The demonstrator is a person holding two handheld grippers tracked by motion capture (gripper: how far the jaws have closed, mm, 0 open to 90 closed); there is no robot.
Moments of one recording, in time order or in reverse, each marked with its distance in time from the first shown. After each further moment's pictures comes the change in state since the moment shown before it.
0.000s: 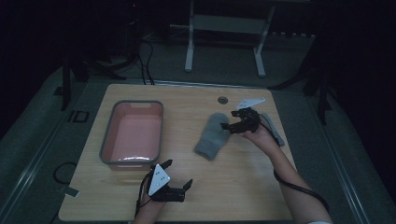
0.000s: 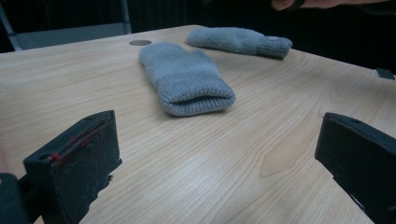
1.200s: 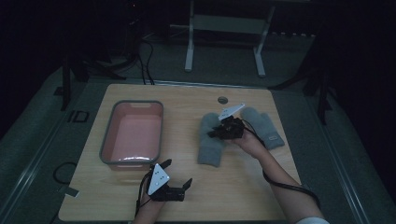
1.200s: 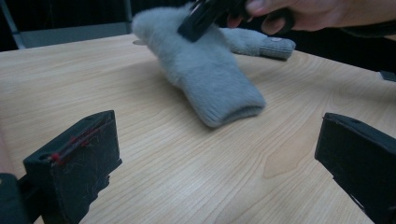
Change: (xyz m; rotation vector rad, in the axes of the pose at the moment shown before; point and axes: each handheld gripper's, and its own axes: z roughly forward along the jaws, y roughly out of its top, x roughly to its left) left arm 0.001 0.000 0.000 -0.002 0.012 -0.017; right arm 0.036 0.003 0.033 0.075 0.254 -0.122
